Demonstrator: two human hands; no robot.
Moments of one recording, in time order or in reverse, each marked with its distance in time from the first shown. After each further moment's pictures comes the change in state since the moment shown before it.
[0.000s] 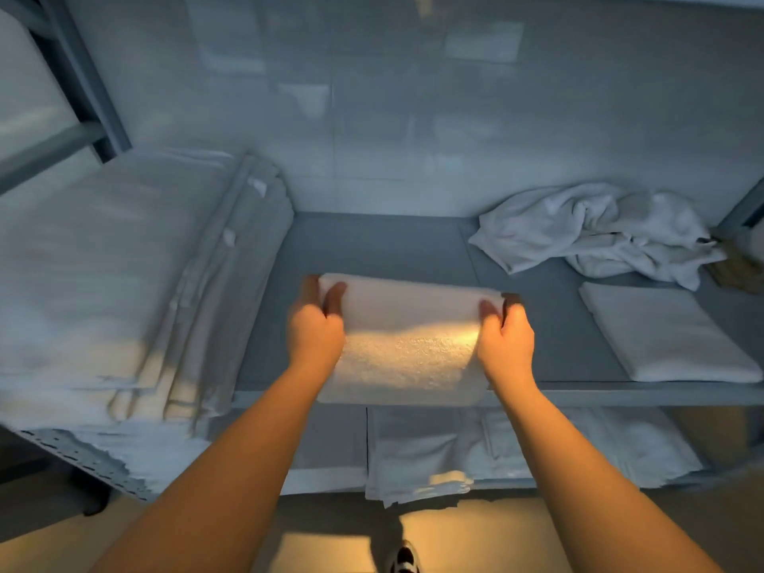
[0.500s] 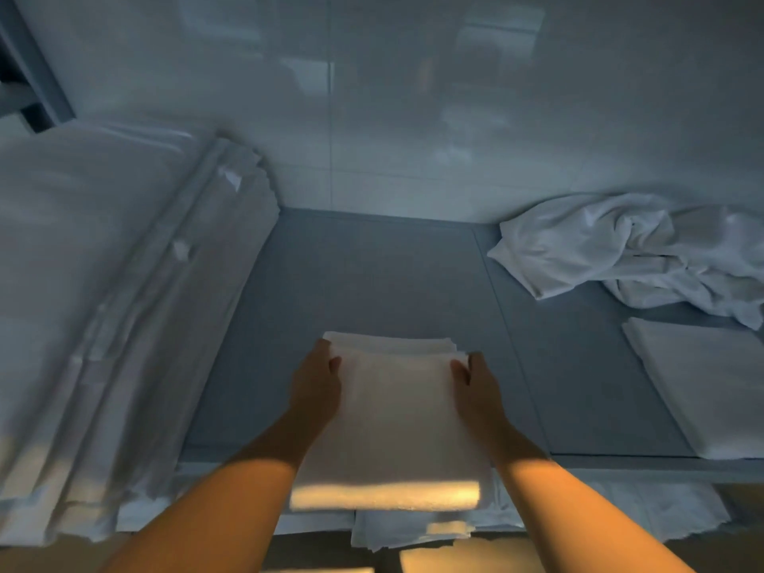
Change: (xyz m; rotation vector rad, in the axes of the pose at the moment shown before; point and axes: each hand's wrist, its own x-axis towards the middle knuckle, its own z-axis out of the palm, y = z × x) left_hand 0.057 -0.132 0.105 0.471 -0.418 -0.211; right_hand 0.075 0.130 0.104 -0.339 -0.323 0.194
